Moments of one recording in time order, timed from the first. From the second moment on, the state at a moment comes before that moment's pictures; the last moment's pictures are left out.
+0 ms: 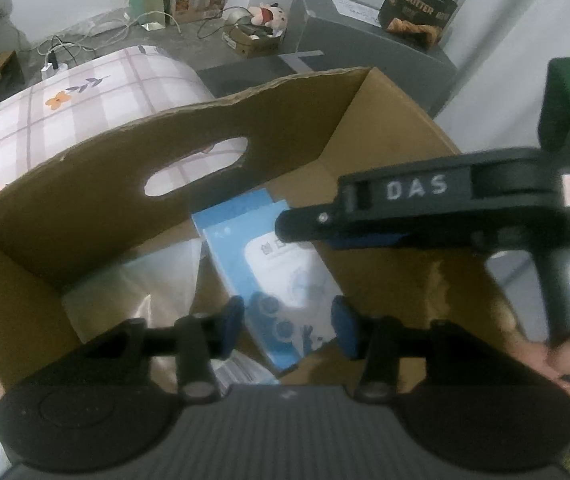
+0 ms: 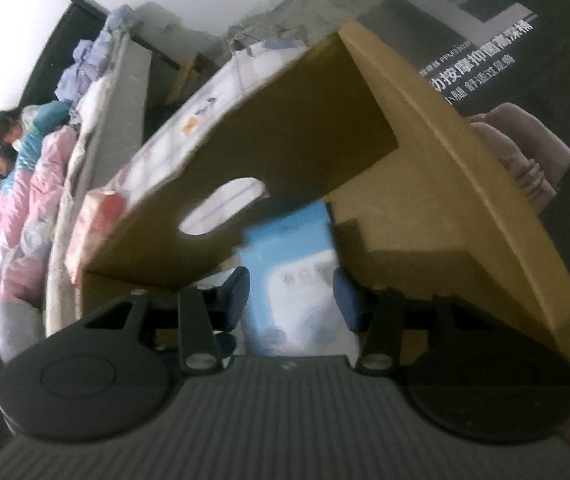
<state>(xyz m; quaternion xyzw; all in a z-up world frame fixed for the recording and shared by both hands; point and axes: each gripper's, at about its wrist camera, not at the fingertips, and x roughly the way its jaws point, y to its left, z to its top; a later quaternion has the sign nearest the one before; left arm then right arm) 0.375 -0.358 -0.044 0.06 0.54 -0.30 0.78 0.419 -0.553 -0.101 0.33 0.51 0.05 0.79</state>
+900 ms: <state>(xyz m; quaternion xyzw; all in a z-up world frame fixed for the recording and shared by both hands) 0.248 -0.141 0.103 0.02 0.41 -0.26 0.87 0.299 -0.490 0.036 0.33 0.40 0.13 0.85</state>
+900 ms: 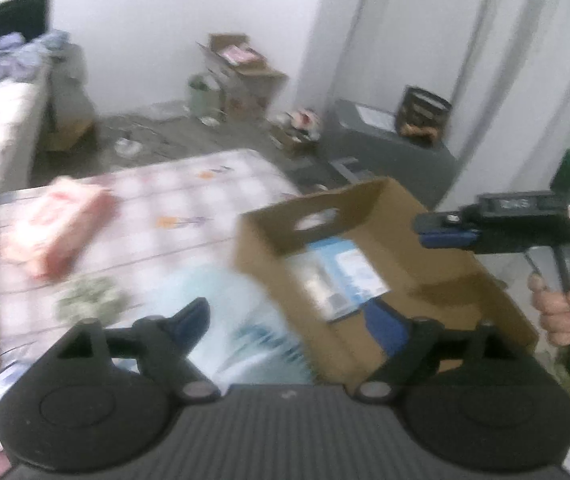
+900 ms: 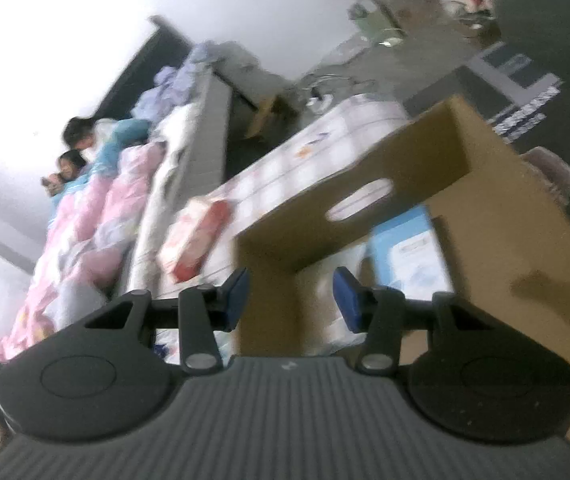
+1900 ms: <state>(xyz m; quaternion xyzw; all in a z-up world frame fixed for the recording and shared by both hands) 0.131 0.076 0.025 -0.02 0.34 -0.06 0.94 0.306 -0.182 0.024 0.27 0.51 0.35 0.74</state>
